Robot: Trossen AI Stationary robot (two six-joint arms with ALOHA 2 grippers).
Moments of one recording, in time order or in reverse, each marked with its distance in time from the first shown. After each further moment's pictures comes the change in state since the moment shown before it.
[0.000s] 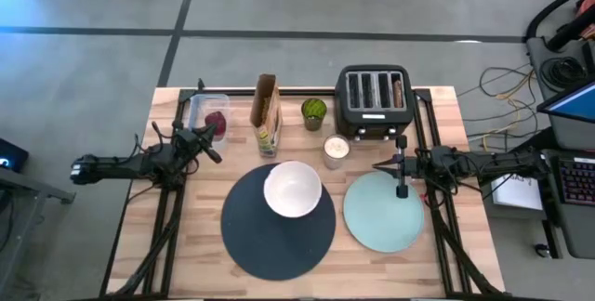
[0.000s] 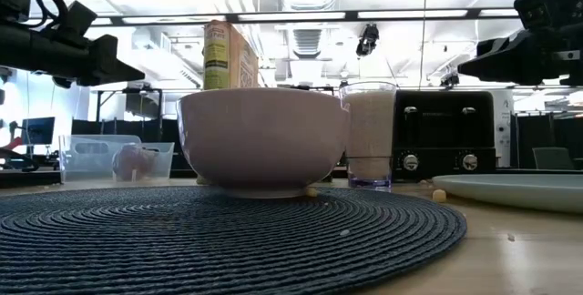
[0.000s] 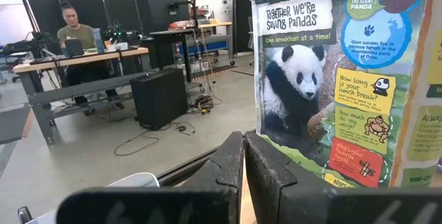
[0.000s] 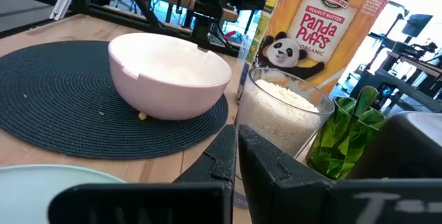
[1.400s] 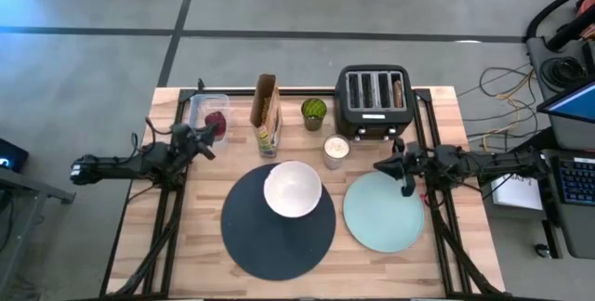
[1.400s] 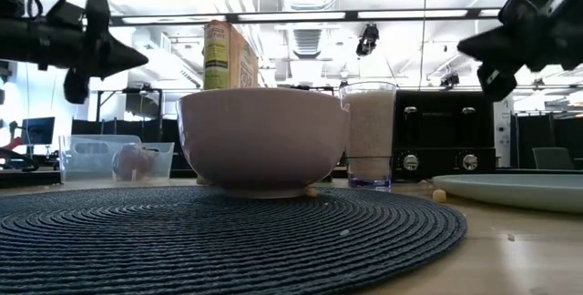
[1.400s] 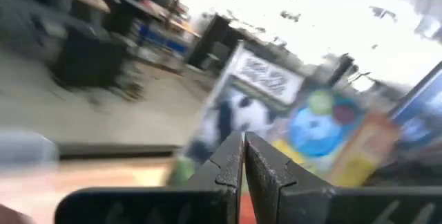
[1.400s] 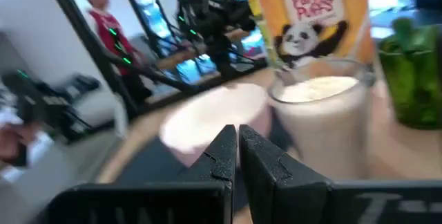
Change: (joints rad) left arm 0.000 -0.001 -0.004 0.148 0.142 -0.566; right arm 0.002 0.001 -0.002 0.138 -0.049 0.684
